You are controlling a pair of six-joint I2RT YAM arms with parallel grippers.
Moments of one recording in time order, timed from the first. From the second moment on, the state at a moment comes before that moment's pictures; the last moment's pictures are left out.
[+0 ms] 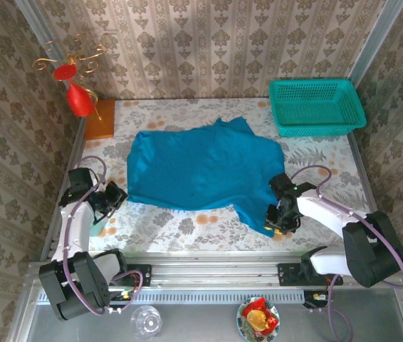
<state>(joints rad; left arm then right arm) 0.26 1.04 0.62 -0.71 0.51 -0.55 0.35 1.30 0.59 -0.82 -0.19 0.79</state>
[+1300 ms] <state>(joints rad) 0.36 1.20 1.82 -0.45 0.80 -0.76 0.25 1.03 1.71 -0.71 0.08 0.54</state>
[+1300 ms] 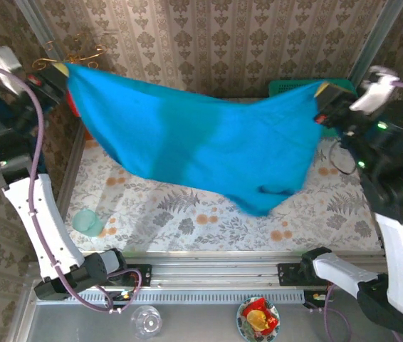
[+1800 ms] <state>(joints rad) 0.32 1.18 1.44 -0.40 0.84 -0.83 0.25 0.91 1.93 -0.79 0.24 0.44</state>
